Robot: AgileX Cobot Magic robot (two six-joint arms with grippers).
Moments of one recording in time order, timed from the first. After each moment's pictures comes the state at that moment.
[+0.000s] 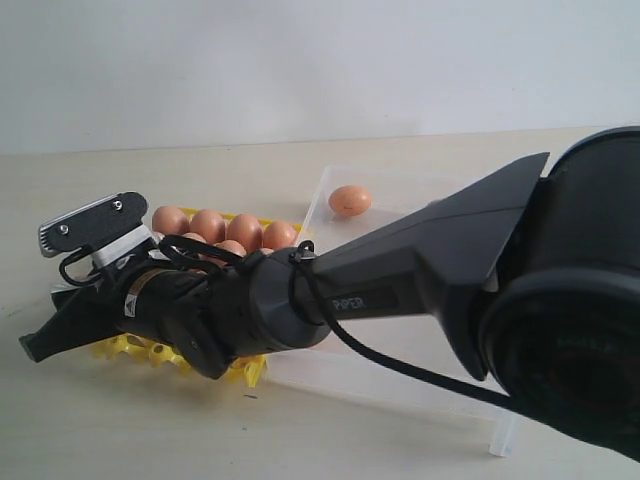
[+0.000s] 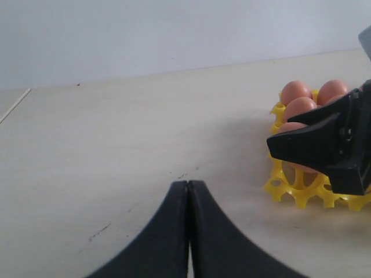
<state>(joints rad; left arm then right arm) -0.01 0.01 0.00 0.11 0.33 -0.03 1.00 2.33 -1.50 0.15 -0.31 0.01</state>
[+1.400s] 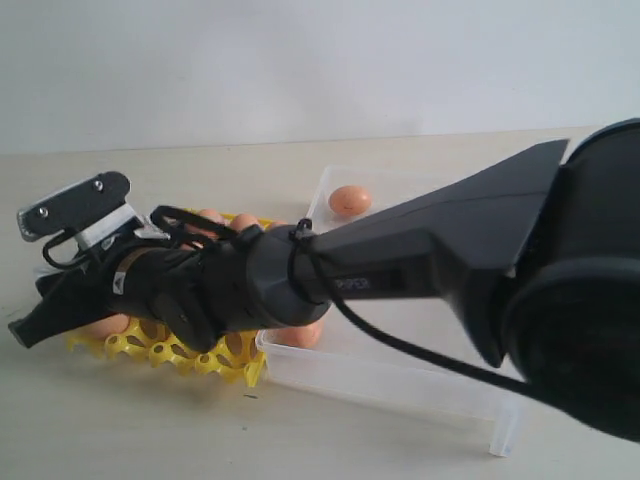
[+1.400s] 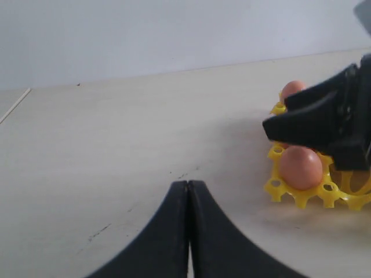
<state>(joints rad) -0.01 0.01 0.00 0.11 0.33 -0.03 0.99 2.29 -1.54 0.15 -0.23 -0.07</state>
